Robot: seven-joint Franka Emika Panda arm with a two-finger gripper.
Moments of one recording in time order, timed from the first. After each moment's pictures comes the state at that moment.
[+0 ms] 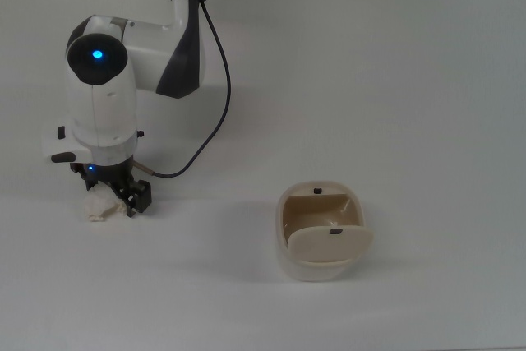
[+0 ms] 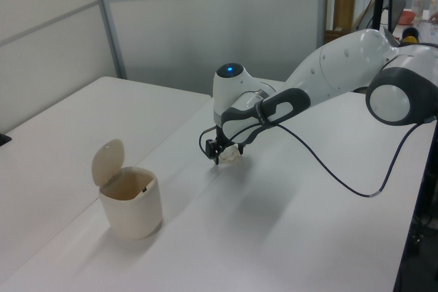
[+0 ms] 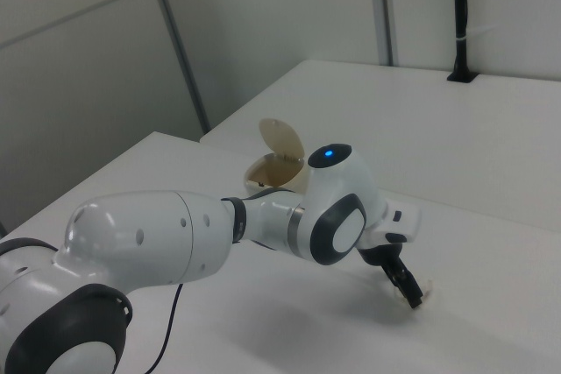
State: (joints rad) arm -0.20 0.65 0.02 -1.52 -0.22 2.40 0.51
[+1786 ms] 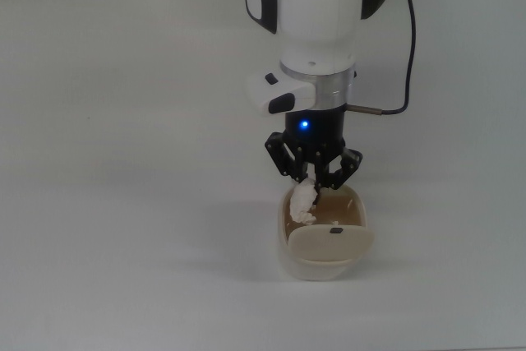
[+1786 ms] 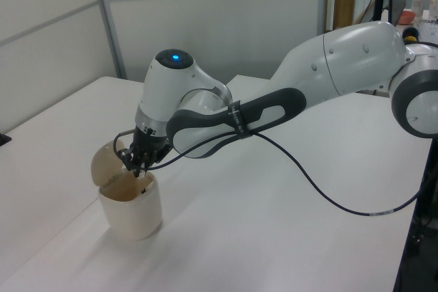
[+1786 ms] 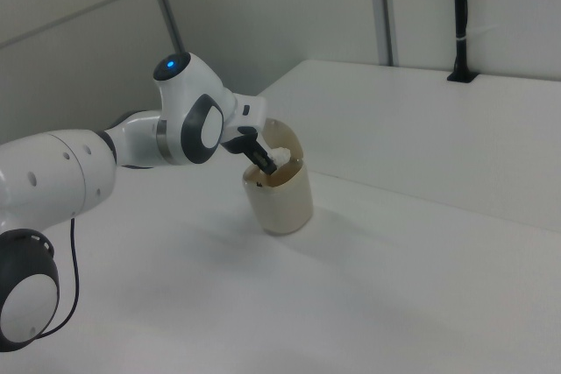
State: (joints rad) arm 0.10 0.50 0.15 -1.44 -0.21 2.41 0.76
